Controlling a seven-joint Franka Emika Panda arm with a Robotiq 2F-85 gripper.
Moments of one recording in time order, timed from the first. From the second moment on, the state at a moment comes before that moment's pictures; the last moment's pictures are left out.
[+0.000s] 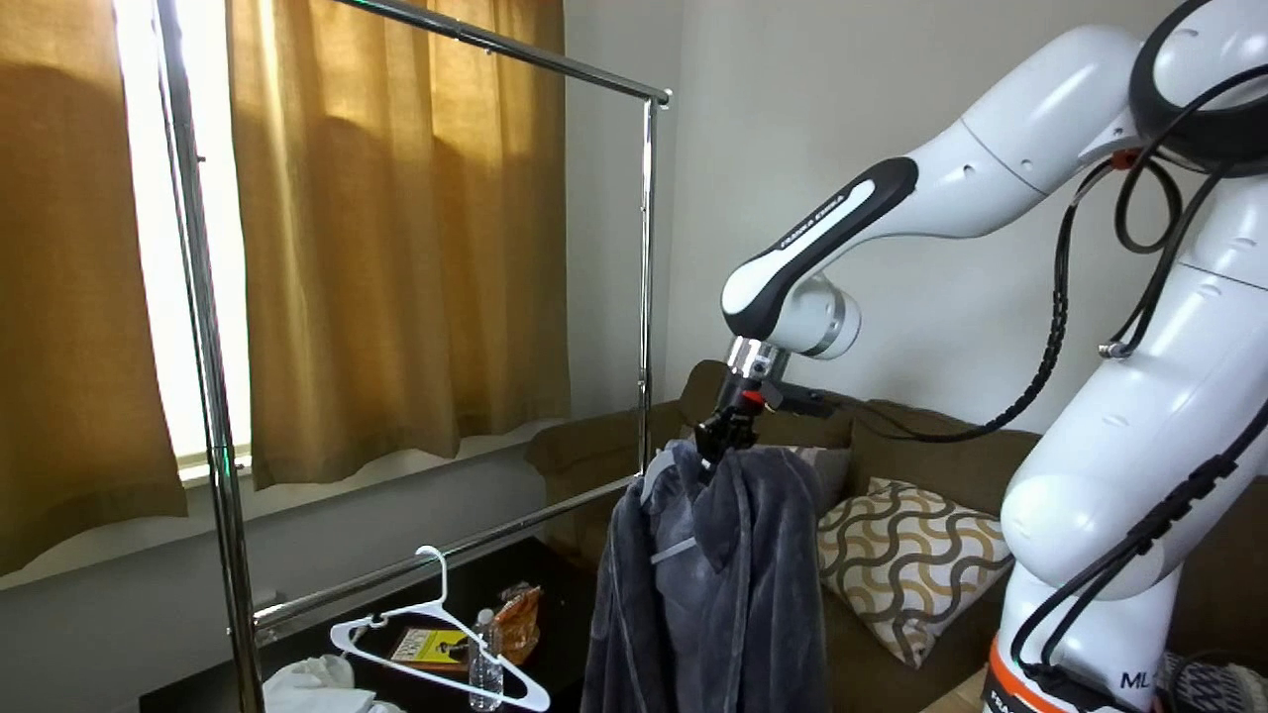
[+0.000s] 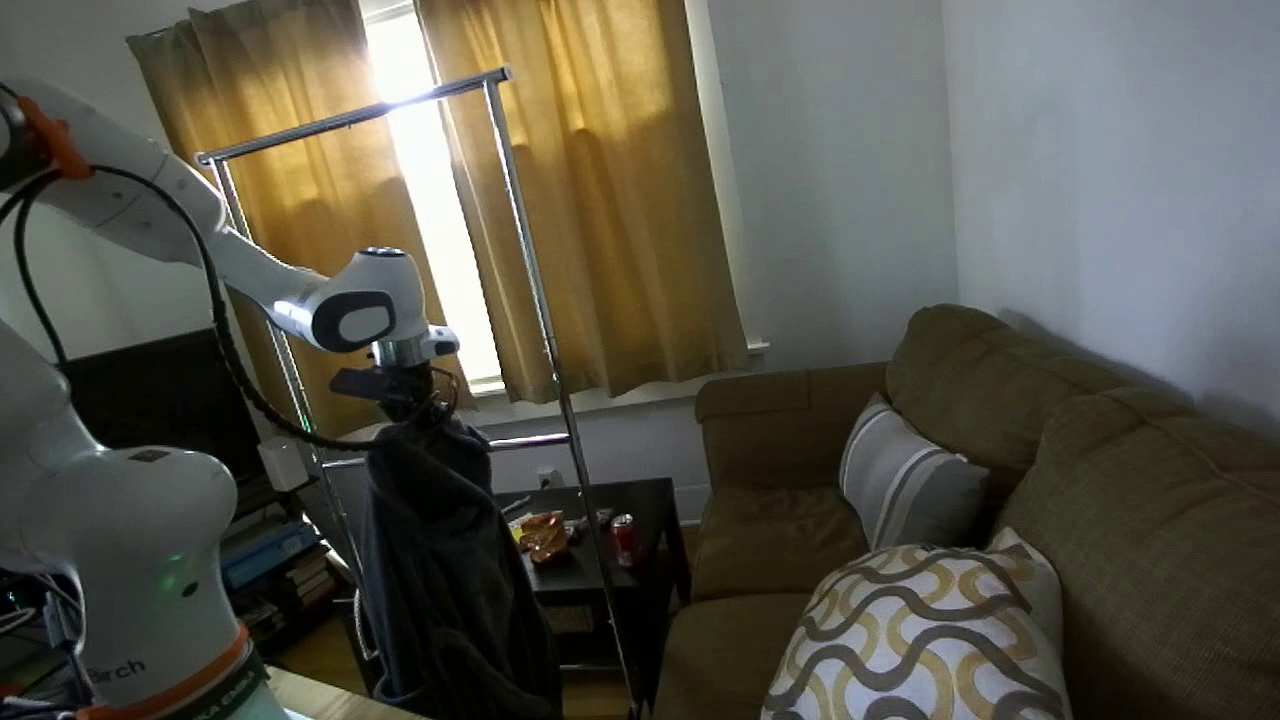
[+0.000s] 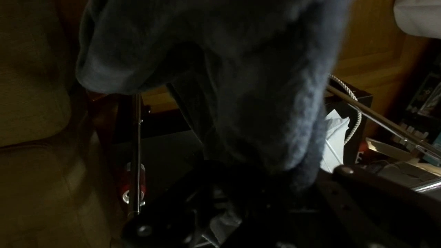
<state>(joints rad) 0.20 -0.37 -0.06 -2.68 0.39 2.45 -0.34</state>
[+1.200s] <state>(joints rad) 0.15 0.05 -0.01 -2.51 0.60 2.65 -0.44</state>
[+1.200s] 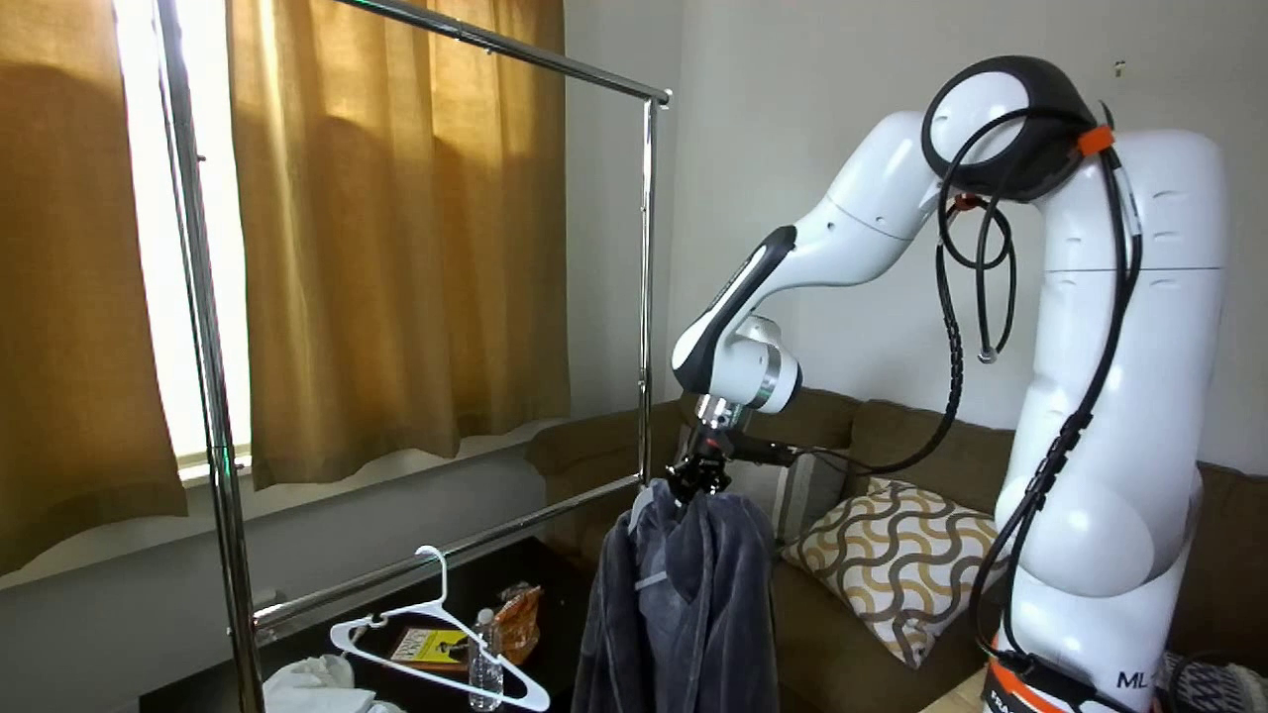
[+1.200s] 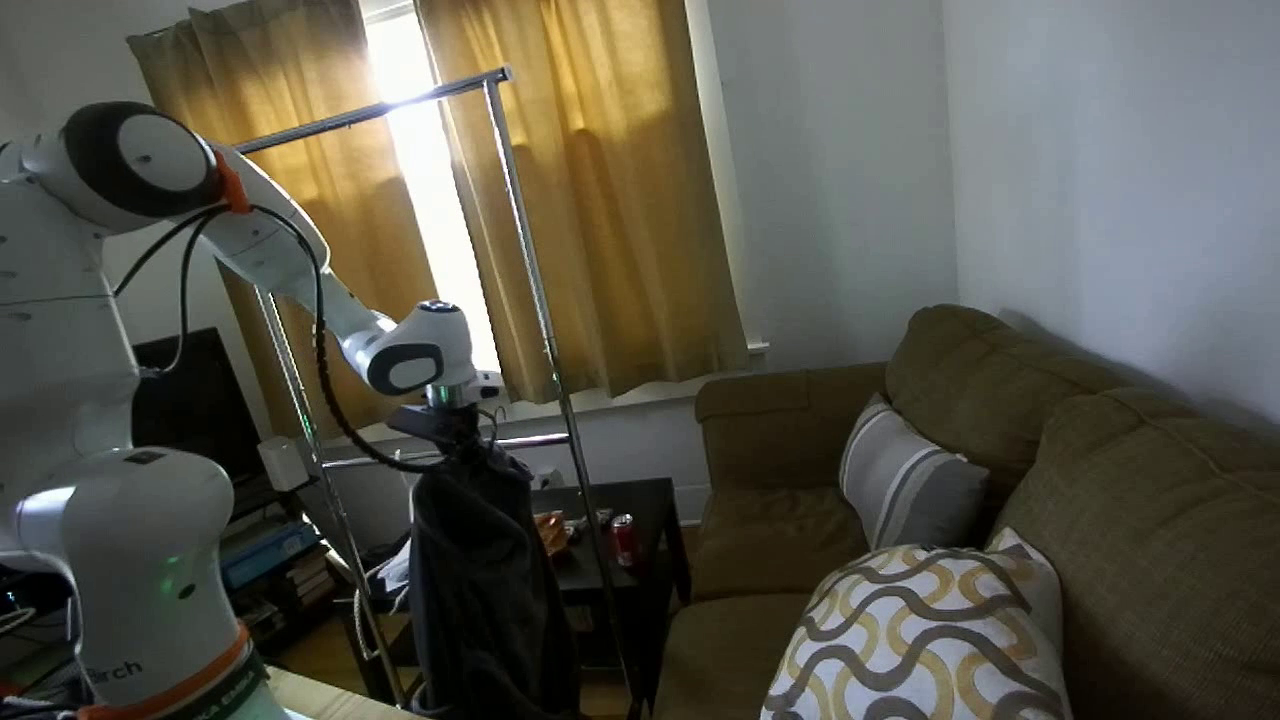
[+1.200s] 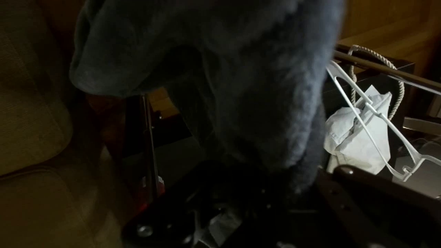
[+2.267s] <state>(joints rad) -0.01 0.35 0.15 -2.25 0.50 2.67 -0.48</state>
